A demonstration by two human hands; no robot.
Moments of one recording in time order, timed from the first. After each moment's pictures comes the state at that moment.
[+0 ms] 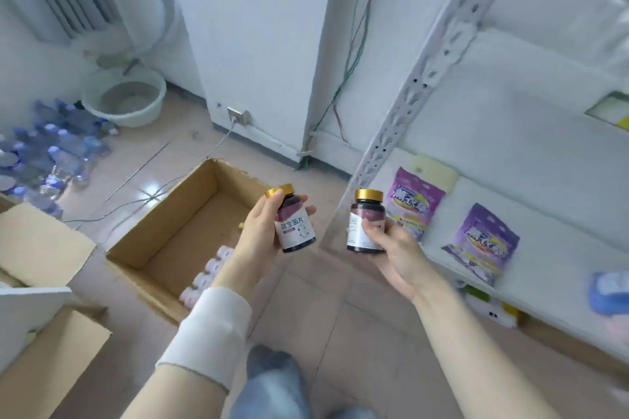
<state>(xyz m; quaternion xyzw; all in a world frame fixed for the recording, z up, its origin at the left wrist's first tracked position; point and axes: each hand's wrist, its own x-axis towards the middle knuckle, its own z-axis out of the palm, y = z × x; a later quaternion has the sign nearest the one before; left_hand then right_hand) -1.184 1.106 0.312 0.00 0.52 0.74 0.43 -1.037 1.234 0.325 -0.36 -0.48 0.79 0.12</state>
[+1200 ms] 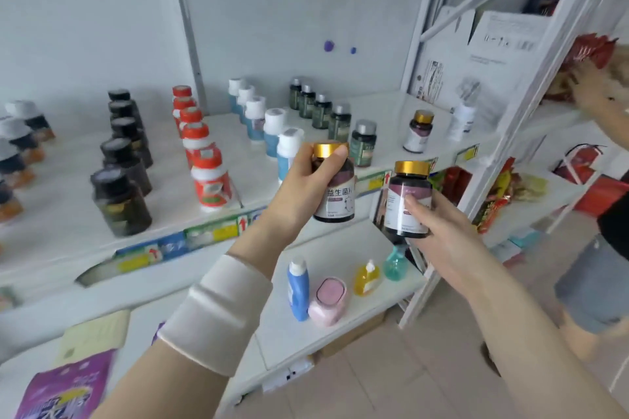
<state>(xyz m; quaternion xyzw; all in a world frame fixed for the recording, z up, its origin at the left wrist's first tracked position) -0.488 1.616 0.568 0.56 0.36 0.51 0.55 -0.308 1.556 0.546 -0.48 -0.45 0.50 0.56</state>
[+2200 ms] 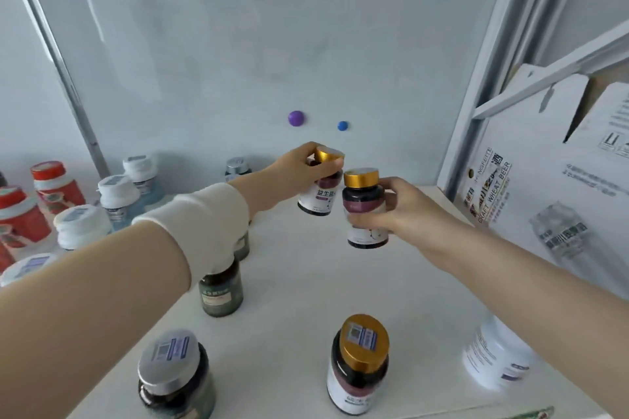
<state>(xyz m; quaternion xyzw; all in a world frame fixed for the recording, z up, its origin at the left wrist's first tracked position) -0.309 2.025 0.626 0.62 0.57 0.41 0.34 -0.123 1.993 0.620 -0.47 -0.67 0.47 0.33</state>
